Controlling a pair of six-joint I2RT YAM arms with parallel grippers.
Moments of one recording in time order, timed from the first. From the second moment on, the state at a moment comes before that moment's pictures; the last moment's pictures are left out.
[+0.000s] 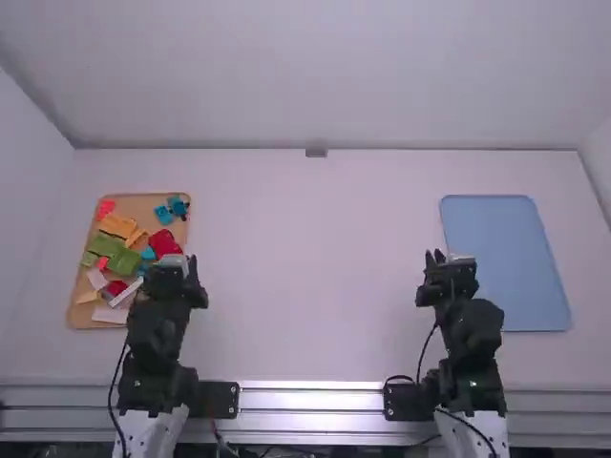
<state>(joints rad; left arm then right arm) 0.00 0.18 0.17 -0.17 -0.03 -0.01 0.03 0.29 0.23 -0.11 -0.12 -0.05</state>
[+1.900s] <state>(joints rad) 0.23 1.53 1.57 -0.88 -0.18 -0.39 0.40 1.81 1.62 -0.54 -0.89 -0.79</state>
